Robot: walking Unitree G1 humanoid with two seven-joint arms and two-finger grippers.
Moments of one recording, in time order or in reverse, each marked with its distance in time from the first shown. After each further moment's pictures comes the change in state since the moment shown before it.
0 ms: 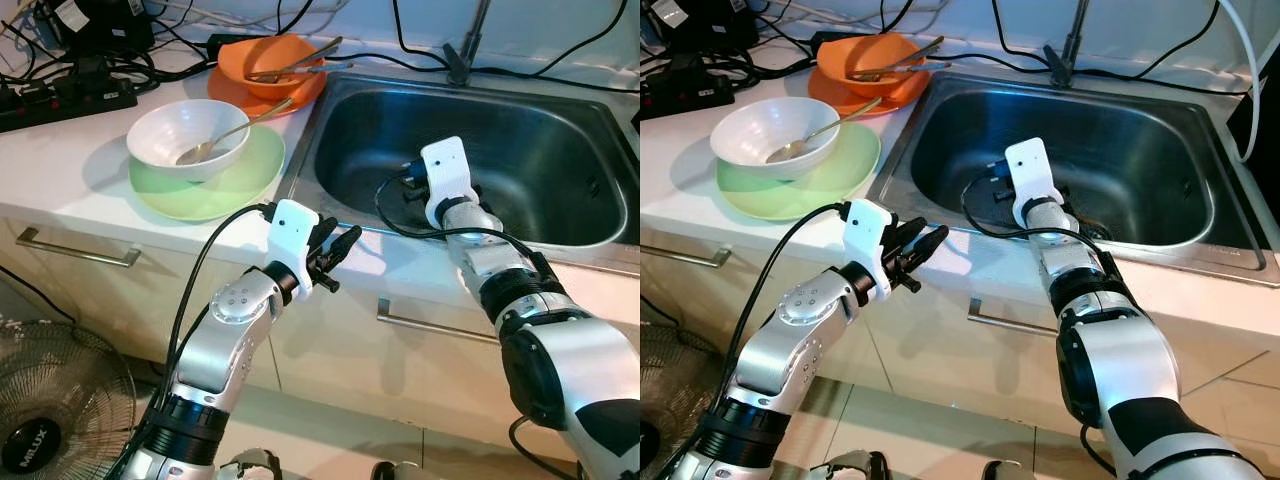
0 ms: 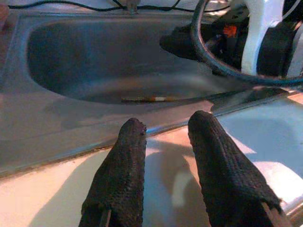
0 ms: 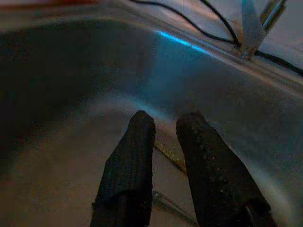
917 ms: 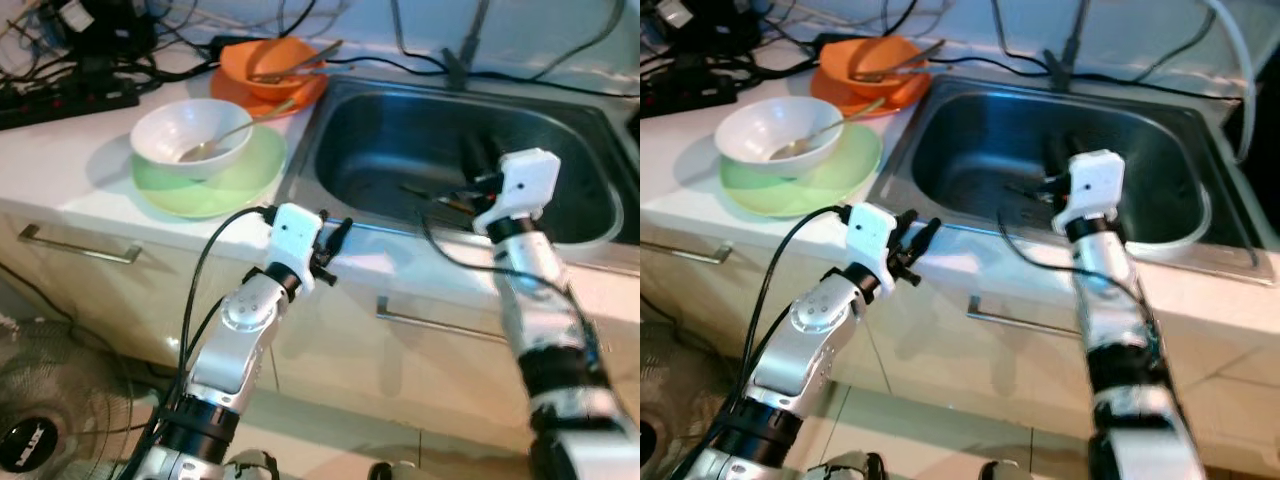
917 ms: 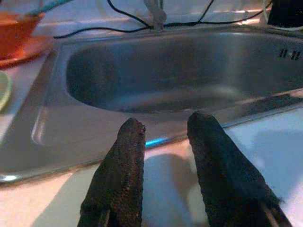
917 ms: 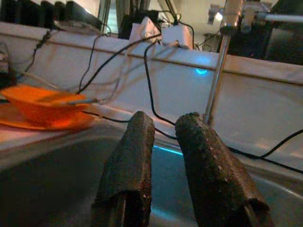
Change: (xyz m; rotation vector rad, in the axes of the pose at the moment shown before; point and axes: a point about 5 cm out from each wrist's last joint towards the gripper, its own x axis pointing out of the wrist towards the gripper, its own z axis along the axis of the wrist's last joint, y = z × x) left arm 0.007 0.007 -0.009 0.105 -0.068 0.141; right arm -0.064 -0.029 0.012 0.122 -0.477 -0.065
